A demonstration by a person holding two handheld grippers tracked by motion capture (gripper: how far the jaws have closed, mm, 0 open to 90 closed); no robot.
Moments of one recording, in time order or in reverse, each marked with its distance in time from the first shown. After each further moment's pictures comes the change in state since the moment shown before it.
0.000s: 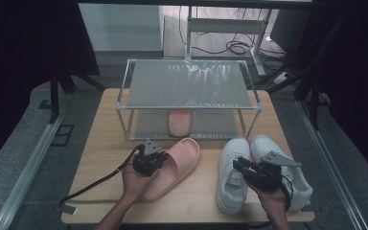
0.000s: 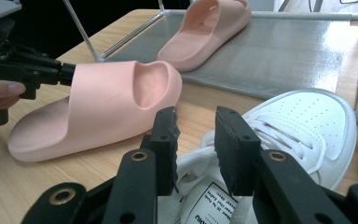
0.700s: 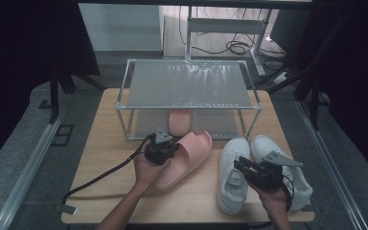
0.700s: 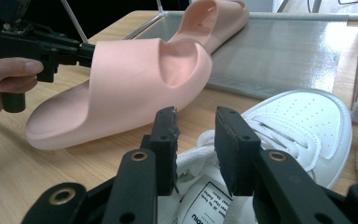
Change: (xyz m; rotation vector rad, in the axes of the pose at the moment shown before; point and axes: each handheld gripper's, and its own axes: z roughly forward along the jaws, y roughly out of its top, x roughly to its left) left arm -0.009 0.039 0.023 -0.034 -0.043 -0.023; right arm -0.003 0.000 -0.001 -0.003 -0.001 0.005
